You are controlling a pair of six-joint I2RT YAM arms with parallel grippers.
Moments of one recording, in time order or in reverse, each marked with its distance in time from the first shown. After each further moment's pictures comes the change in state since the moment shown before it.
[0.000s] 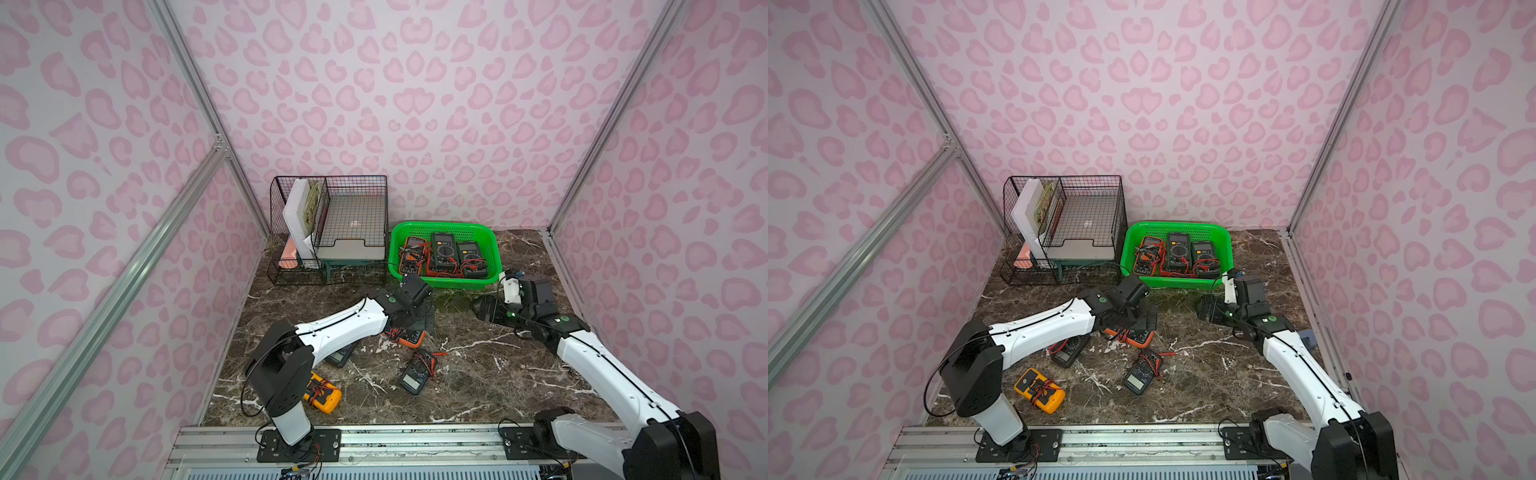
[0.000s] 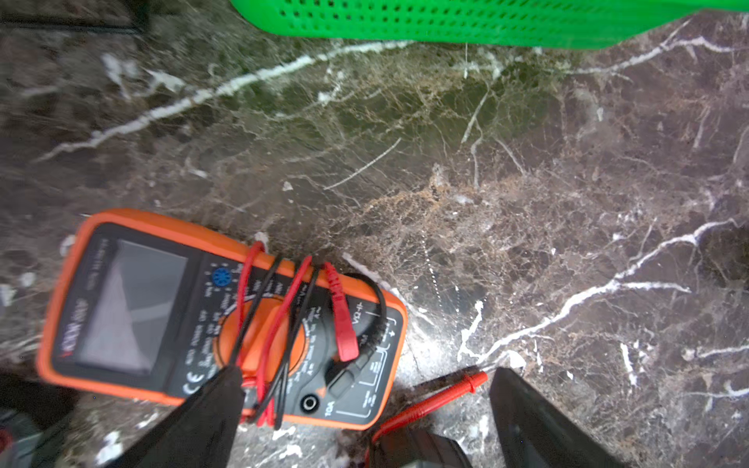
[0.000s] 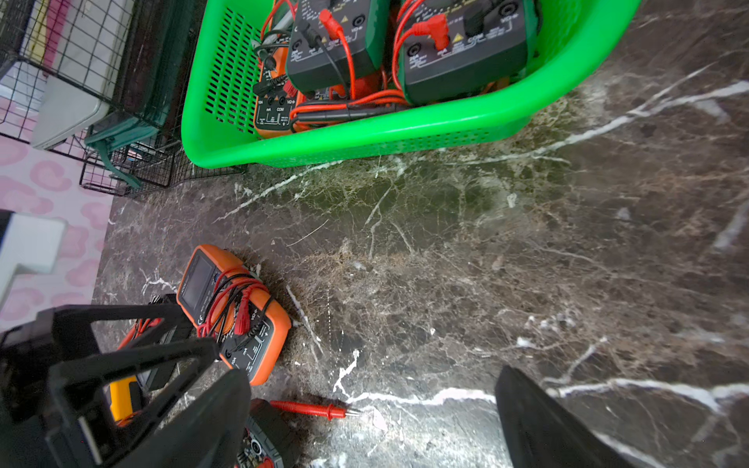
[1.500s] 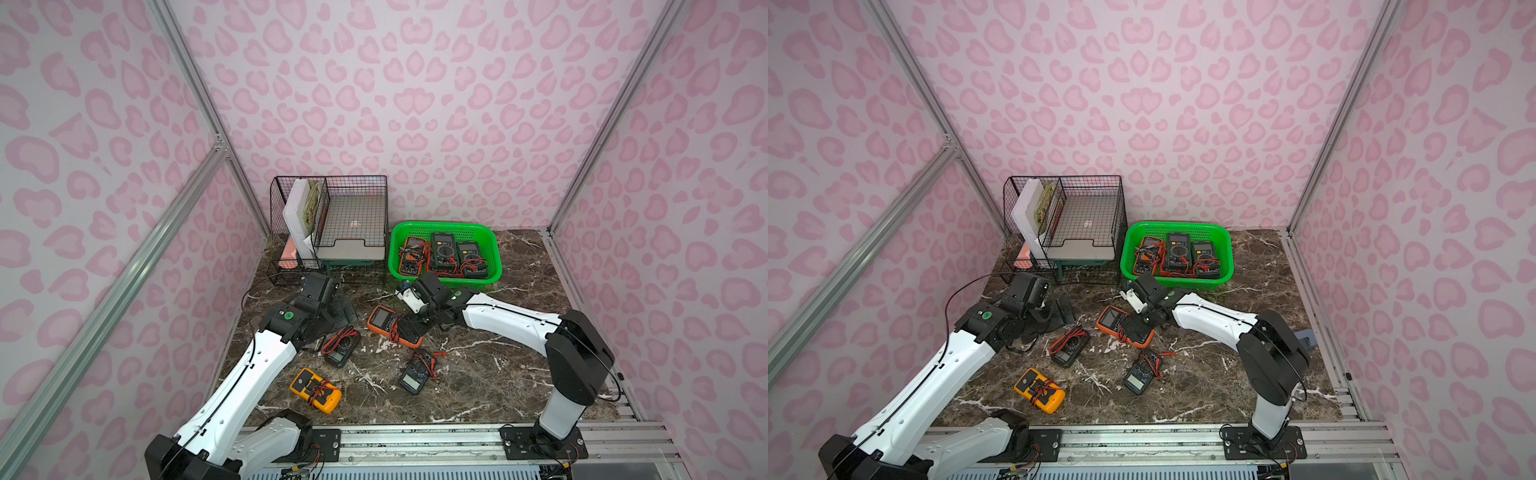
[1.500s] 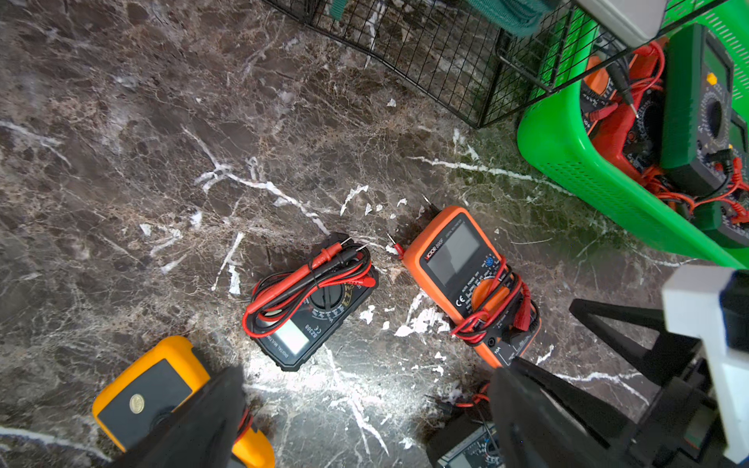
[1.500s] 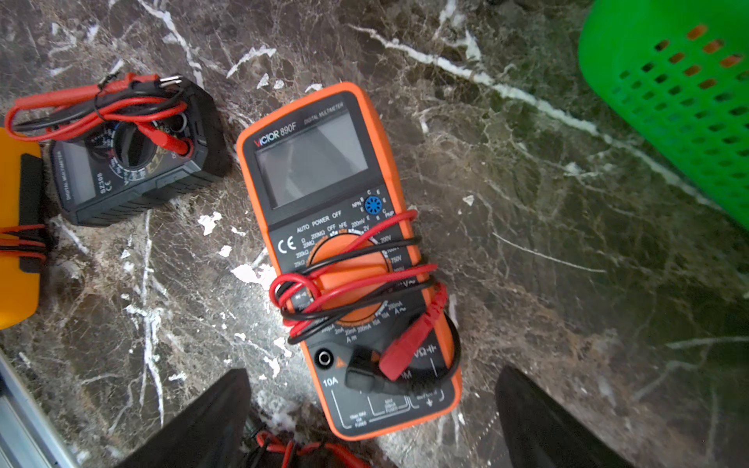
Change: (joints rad) left arm 0.449 -0.612 -0.239 -0.344 0.049 -0.091; right arm 0.565 0.669 0.507 -0.100 0.166 -0.348
